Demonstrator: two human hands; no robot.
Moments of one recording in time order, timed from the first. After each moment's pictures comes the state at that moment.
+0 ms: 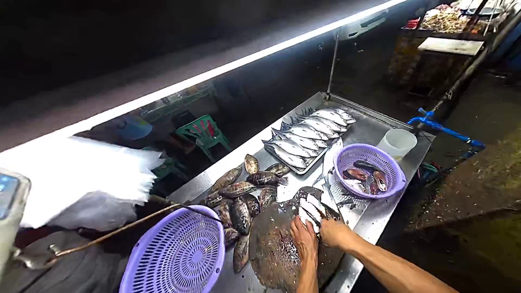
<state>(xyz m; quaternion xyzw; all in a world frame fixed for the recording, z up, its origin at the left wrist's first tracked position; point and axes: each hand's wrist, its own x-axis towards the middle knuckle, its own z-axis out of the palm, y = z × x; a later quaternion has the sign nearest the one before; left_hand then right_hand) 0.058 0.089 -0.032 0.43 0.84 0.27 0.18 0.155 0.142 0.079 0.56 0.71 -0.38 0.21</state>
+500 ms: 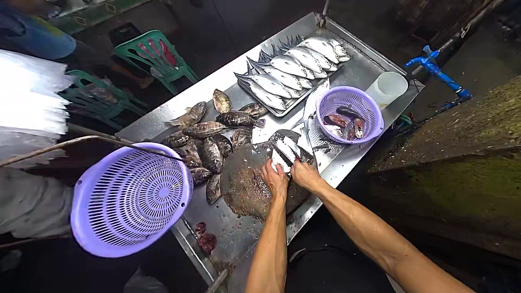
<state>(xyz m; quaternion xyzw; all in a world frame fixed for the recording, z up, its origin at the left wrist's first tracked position) 0.055 0.081 -0.044 0.40 0.83 0.33 0.20 0.161 0.132 0.038 0.59 0.70 -0.38 0.15</state>
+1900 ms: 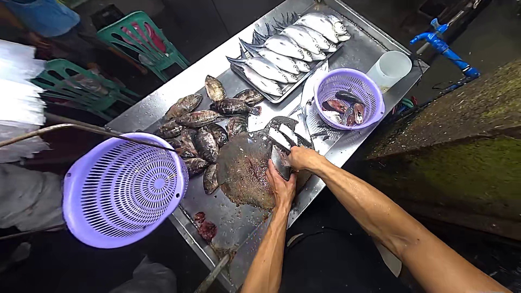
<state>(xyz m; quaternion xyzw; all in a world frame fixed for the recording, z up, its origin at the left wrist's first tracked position) 0.086 0.026 -0.028 0.41 0.80 0.38 0.23 0.162 0.153 0.075 0.54 0.70 -0.41 0.24</state>
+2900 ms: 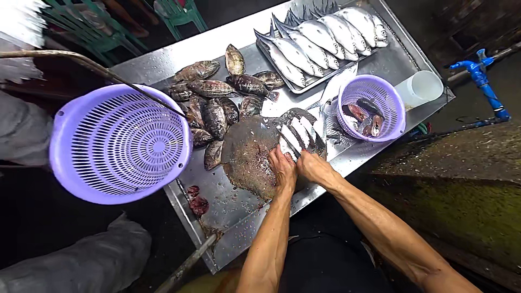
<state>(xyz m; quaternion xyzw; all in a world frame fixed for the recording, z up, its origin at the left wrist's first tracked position) 0.083 0.061 -0.060 0.36 0.85 0.35 0.16 0.160 0.121 0.068 0.53 0.74 -0.34 0.25</state>
